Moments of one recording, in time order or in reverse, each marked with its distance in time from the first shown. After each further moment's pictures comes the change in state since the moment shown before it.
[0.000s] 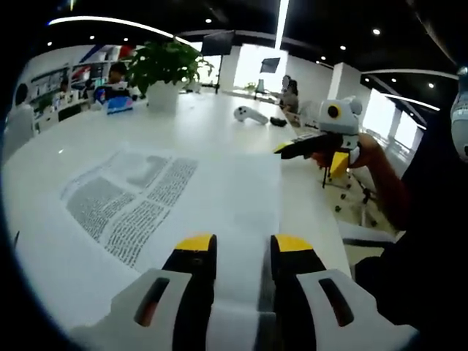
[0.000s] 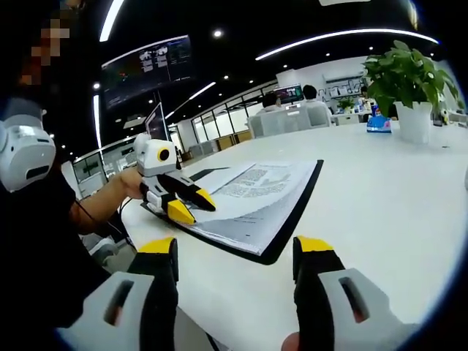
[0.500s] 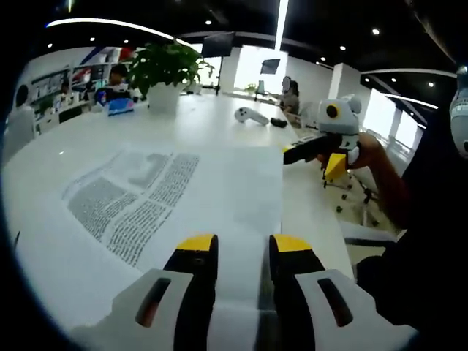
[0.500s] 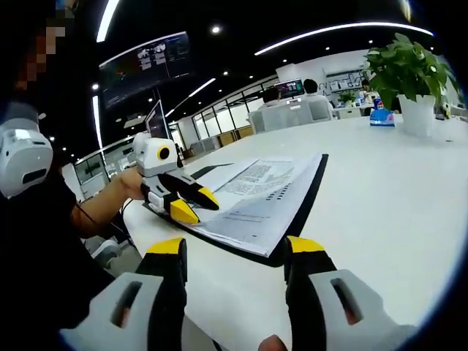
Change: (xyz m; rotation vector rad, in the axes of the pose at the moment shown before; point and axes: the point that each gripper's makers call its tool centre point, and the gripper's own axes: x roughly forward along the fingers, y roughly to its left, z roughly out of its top) left arm -0.001 0.001 -0.001 0.009 -0.009 0.005; right arm 0.011 0.004 0.000 0.032 0.020 0.013
